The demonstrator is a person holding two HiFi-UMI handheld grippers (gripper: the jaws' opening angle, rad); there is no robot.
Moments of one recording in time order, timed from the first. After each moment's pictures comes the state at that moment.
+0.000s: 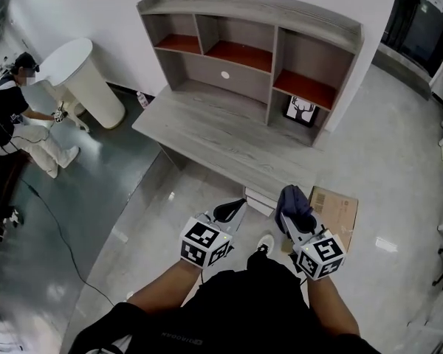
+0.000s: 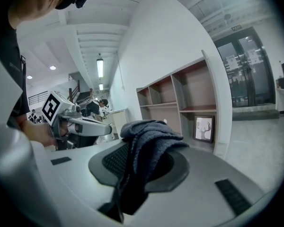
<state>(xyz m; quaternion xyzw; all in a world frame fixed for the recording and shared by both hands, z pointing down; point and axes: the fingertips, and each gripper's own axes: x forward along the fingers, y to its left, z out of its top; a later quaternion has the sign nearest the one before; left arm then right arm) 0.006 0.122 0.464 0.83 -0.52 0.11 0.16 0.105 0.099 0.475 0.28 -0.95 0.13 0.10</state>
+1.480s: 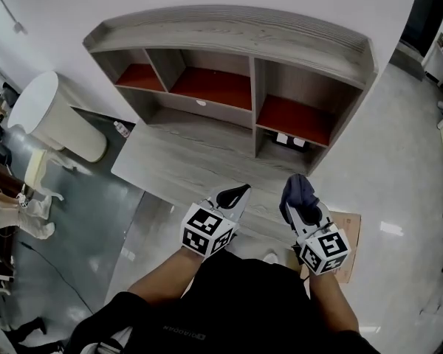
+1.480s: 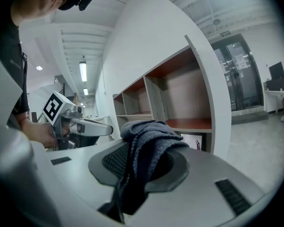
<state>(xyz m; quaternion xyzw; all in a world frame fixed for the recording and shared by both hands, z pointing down) -0.022 -0.119 0.455 0.87 -0.46 0.14 0.14 0.083 -0.120 0.467 0.36 -0.92 0.13 0.06</state>
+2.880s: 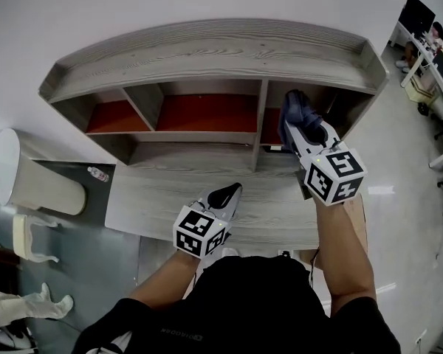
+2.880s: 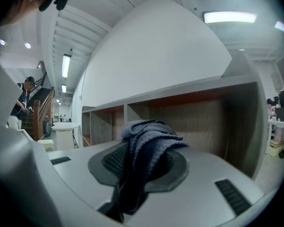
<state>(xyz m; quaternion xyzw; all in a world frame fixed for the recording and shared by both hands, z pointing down) -0.117 -0.197 0.453 0.91 -0.36 0.13 0.13 -0.001 -0.304 0.327 0.50 -0.87 0.04 0.02</state>
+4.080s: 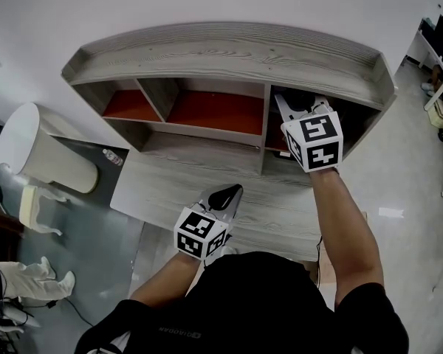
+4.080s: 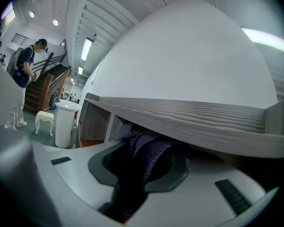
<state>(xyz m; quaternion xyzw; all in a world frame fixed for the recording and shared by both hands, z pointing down) -0.106 -0.190 0.445 0.88 -0.43 0.14 0.13 -0.032 -0.372 0.286 0.47 -0.87 -0.10 0.10</state>
